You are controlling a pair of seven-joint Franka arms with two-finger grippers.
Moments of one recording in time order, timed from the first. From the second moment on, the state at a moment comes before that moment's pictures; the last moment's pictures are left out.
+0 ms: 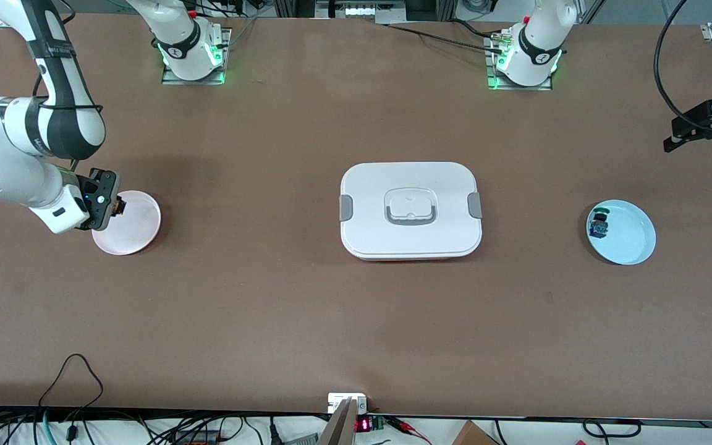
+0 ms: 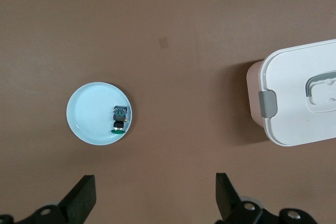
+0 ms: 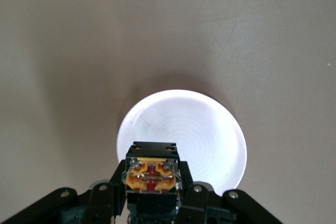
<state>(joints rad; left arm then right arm) 0.07 0.02 0.02 -1.53 -0.07 1.52 0.21 -0.23 0.27 0.15 -2.00 -0.11 2.12 -1.43</state>
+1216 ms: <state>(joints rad) 0.08 0.05 -0.05 -1.54 -0.01 1.49 0.08 -0.32 0.39 0.15 -2.20 -0.18 2.53 -1.58</state>
